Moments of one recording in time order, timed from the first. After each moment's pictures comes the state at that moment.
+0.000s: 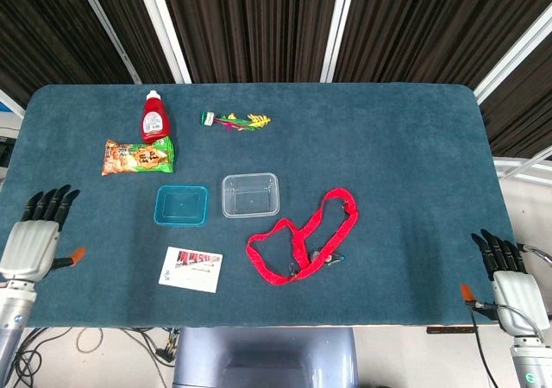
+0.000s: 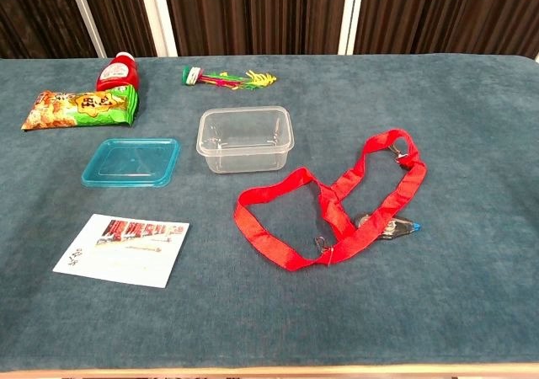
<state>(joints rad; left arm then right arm) -0.25 -1.09 -0.11 -1.75 1.33 1.28 0.25 0.03 -1.10 0.03 -1.68 -1.49 1.47 0.07</state>
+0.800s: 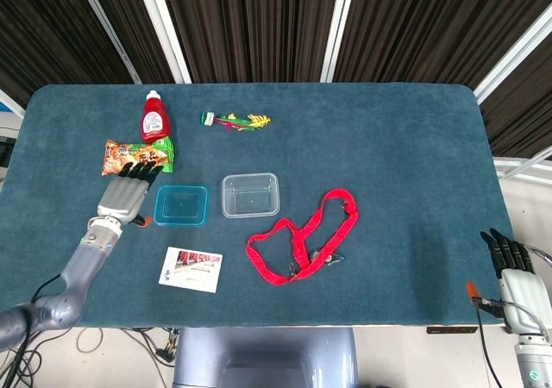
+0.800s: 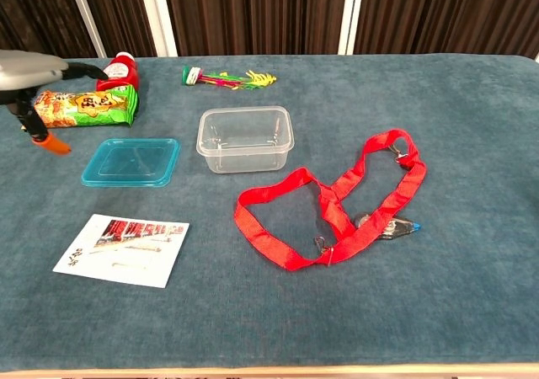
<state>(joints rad) -0.70 -1.35 -0.21 -1.47 0.88 0.80 0.52 0.03 -1.10 0.05 -1.69 -1.45 1.46 0.07</state>
